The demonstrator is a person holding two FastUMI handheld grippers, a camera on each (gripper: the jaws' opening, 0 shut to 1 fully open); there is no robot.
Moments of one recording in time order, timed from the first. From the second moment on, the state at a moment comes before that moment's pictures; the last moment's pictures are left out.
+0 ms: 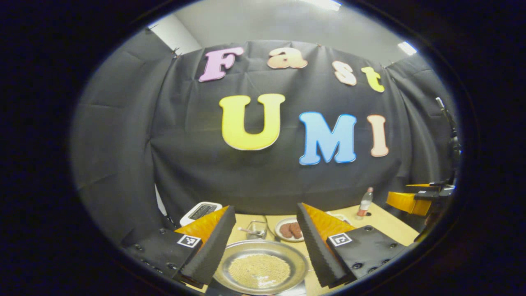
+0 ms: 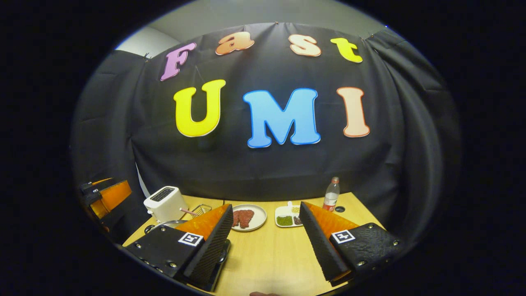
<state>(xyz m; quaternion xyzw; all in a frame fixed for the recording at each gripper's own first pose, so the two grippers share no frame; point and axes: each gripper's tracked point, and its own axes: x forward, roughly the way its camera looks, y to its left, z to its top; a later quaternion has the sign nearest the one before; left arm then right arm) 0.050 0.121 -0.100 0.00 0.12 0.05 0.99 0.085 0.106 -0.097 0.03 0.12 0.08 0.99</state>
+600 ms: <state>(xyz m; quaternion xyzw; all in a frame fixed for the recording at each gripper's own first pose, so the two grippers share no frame) 0.027 -0.044 -0.028 0.00 0.07 0.04 1.00 0.056 -0.019 -0.022 0.07 0.05 0.08 0.99</state>
